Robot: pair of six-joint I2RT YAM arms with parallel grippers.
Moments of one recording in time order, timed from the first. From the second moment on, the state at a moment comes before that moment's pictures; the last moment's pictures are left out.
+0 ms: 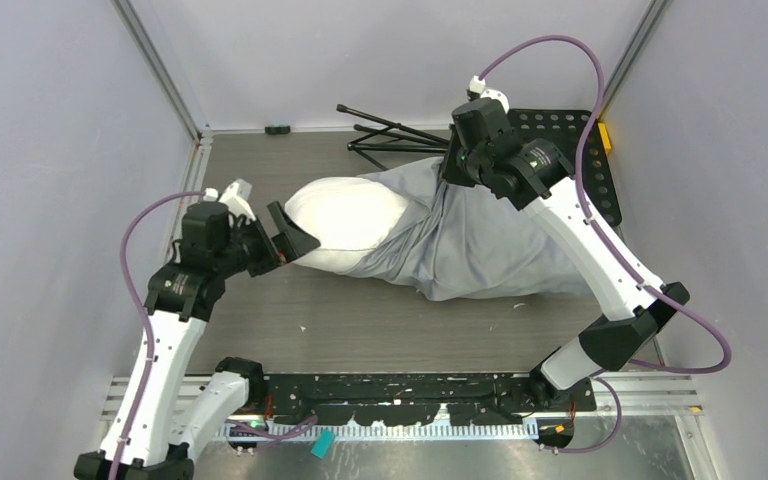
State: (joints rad) left arm -0.16 0.79 1.03 -0.80 0.36 -0.62; right arm 0.62 1.53 1.85 -0.97 0.31 0.62
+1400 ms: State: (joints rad) left arm -0.28 1.00 1.04 -0.63 0.11 -0.63; right arm 1.14 1.44 1.32 -0.78 0.49 0.86
